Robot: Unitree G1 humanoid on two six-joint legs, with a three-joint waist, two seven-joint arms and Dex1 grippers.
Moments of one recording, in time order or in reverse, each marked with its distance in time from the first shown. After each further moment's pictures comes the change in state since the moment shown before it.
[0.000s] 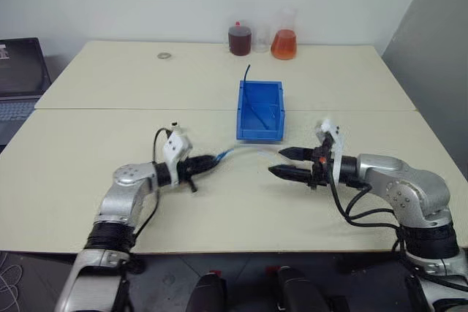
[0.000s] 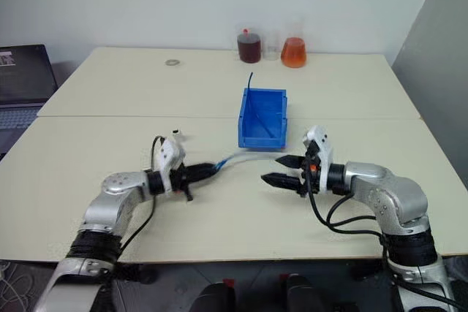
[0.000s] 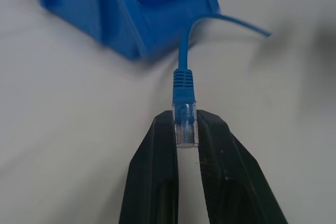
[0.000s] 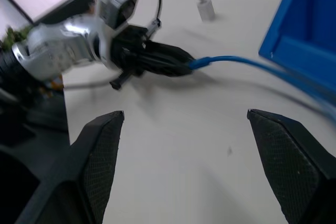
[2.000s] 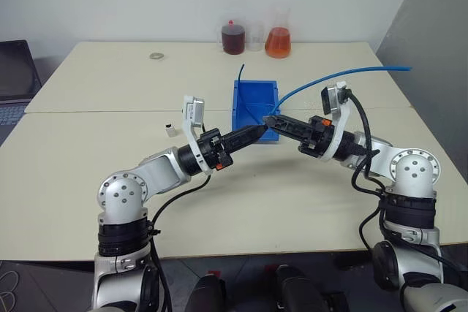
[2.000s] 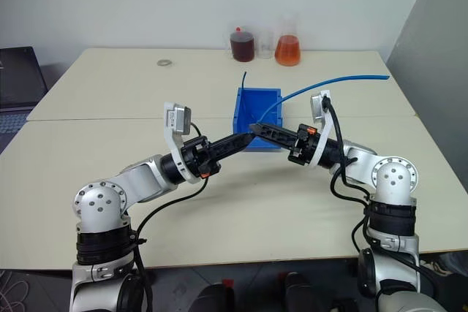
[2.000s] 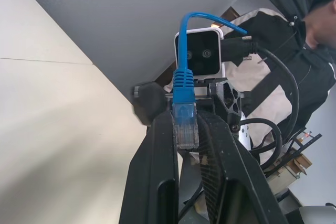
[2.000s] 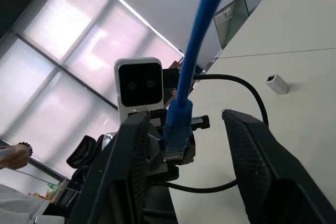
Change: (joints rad) left arm -0.005 -0.120 0.178 -0.396 -0.929 0.717 0.466; right arm -0.162 0.126 -0.178 0.262 0.559 0.180 -0.295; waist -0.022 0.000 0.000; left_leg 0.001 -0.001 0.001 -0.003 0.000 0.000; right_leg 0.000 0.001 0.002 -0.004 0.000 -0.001
